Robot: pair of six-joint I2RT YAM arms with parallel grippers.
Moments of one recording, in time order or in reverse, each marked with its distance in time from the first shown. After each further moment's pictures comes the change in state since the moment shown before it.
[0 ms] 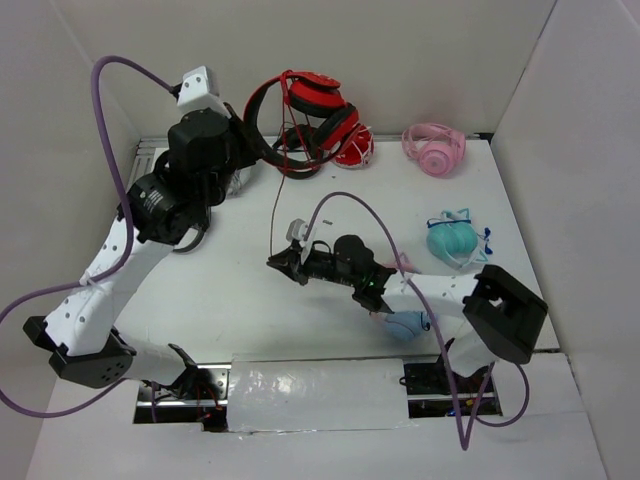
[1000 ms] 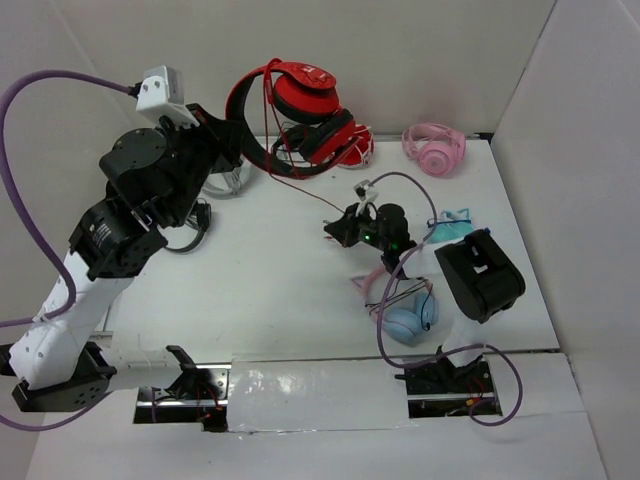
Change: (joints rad) left arm -0.072 -0.160 -0.023 0.123 0.089 0.166; right arm -0.497 0.296 -0.022 0.132 -0.136 0.433
